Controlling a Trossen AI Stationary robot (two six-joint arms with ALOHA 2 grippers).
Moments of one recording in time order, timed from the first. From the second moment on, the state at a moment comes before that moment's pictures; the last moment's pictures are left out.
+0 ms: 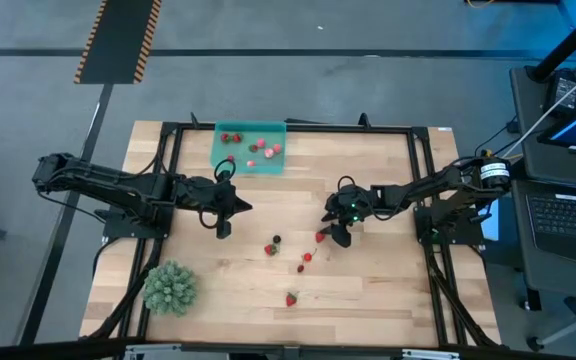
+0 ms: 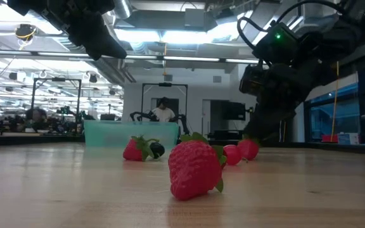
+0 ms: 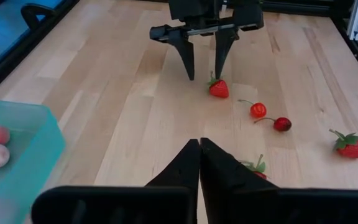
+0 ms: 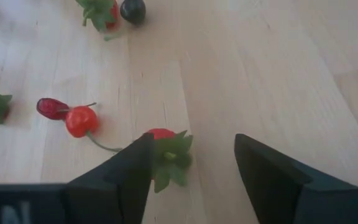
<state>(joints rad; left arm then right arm) -0.07 0.97 0.61 -0.17 -0.17 -0.15 -0.06 1.57 0.52 0.29 -0.21 0.31</state>
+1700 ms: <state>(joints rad) -0.08 0.97 0.61 -0.17 -0.17 -0.15 -0.05 1.57 0.52 0.32 -0.23 0.33</state>
